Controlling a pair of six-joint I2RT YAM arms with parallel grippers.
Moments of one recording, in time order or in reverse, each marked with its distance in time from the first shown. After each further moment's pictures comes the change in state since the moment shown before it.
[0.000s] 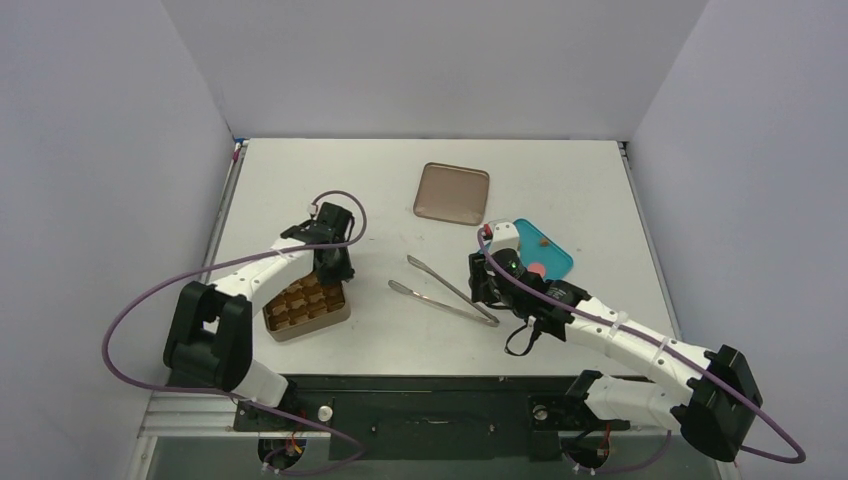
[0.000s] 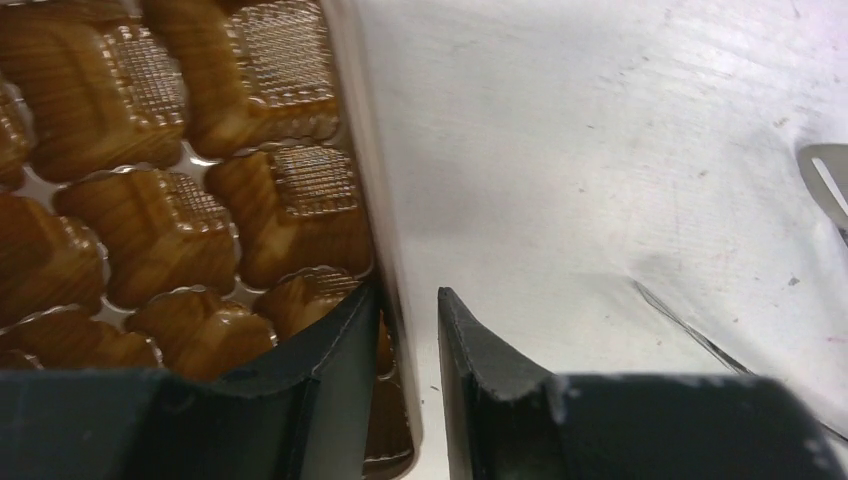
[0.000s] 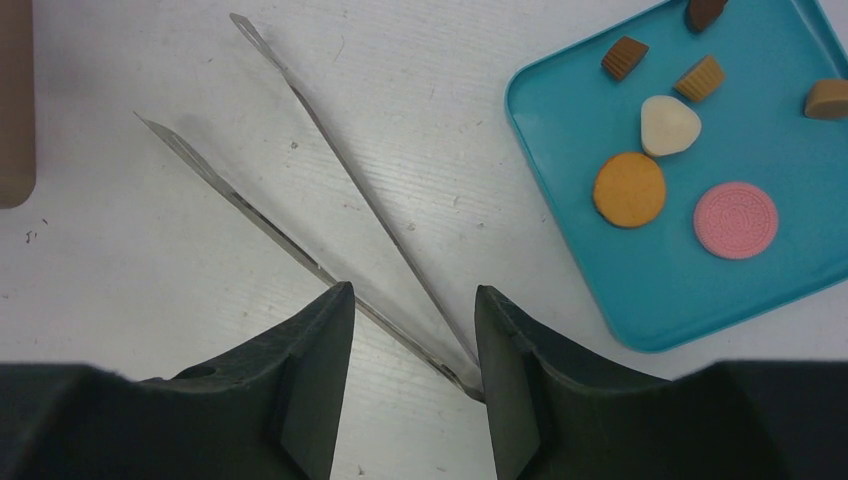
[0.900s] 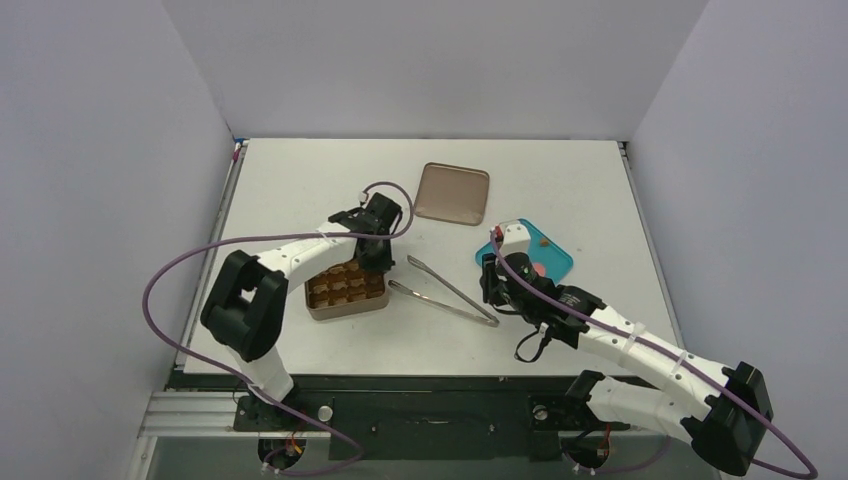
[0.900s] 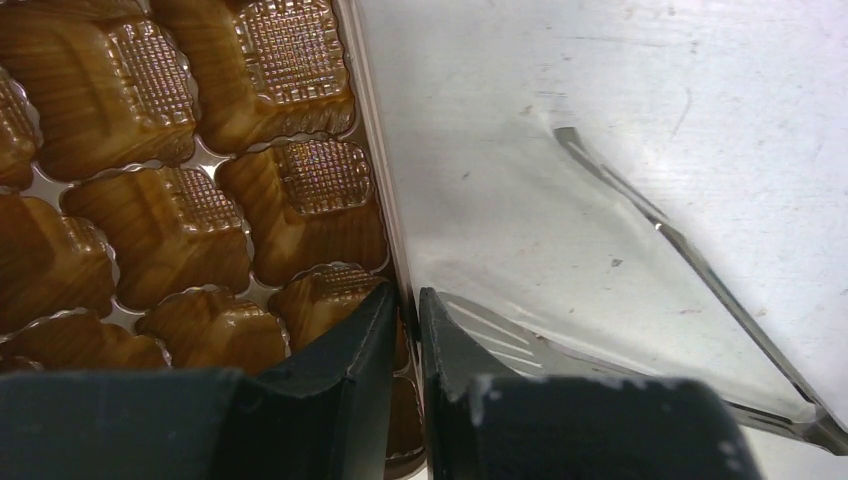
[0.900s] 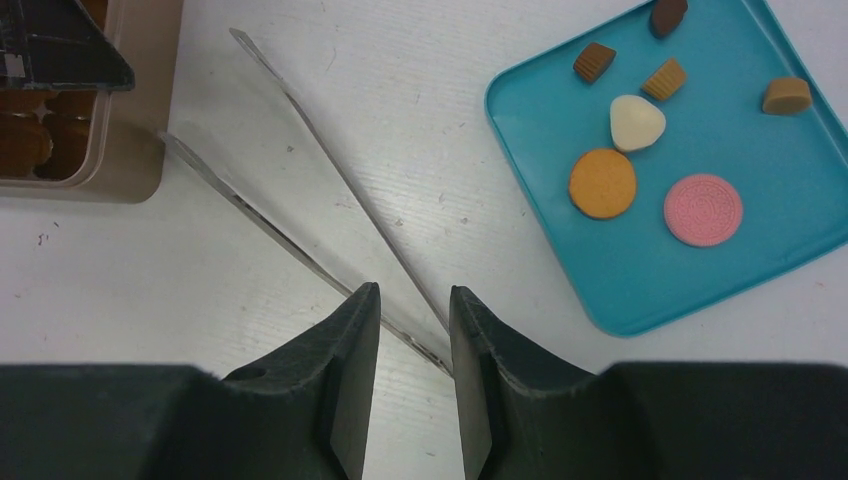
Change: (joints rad) left arm -0.222 0.219 0.227 0.004 0.001 -0.038; right arm 0.000 -0.094 -0.016 -0.039 0.021 0.000
